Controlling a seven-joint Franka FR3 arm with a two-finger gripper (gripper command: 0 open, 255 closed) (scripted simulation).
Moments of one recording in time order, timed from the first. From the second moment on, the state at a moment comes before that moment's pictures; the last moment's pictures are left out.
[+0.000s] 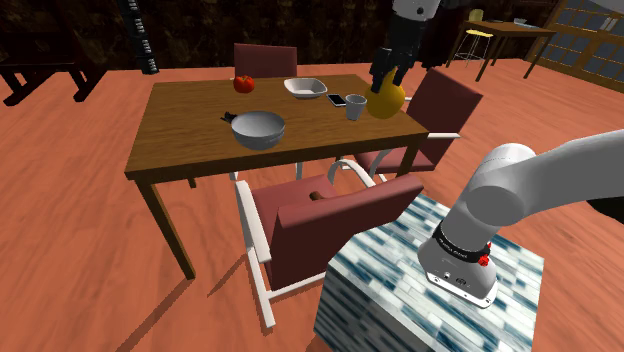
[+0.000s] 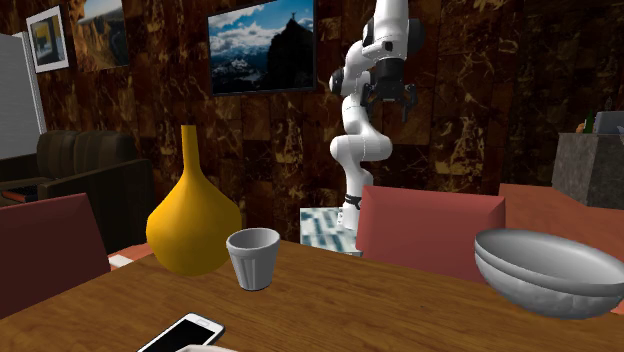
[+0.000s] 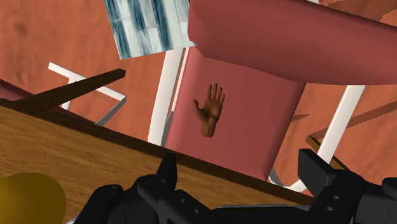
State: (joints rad) arm 0.00 -0.79 -0.02 -2.37 -0.03 1.68 0.11
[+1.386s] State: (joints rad) arm -0.07 -0.22 -0.24 -2.20 -0.16 2.08 -0.17
